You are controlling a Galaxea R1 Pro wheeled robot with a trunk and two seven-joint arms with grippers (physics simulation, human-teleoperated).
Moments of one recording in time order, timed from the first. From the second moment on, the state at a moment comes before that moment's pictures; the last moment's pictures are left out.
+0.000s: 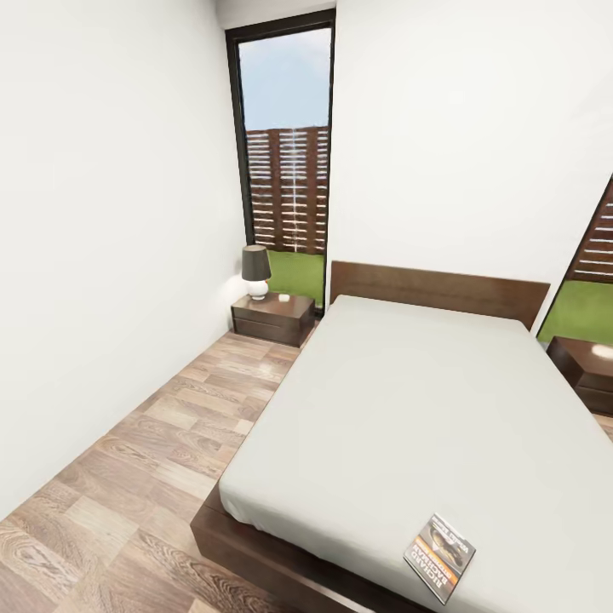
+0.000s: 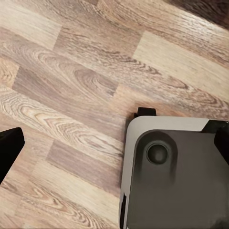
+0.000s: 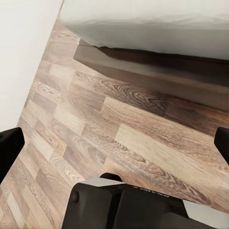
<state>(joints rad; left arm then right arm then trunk) -0.15 0.11 -0.32 -0.10 0.40 -0.17 0.04 -0.16 -0.24 -0.59 -0.28 0.14 -0.12 1.11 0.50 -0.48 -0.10</state>
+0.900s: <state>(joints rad) -0.15 0.11 -0.32 -0.10 0.40 -0.17 0.04 -0.16 -0.24 -0.59 -0.28 0.14 -0.12 1.11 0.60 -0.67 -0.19</state>
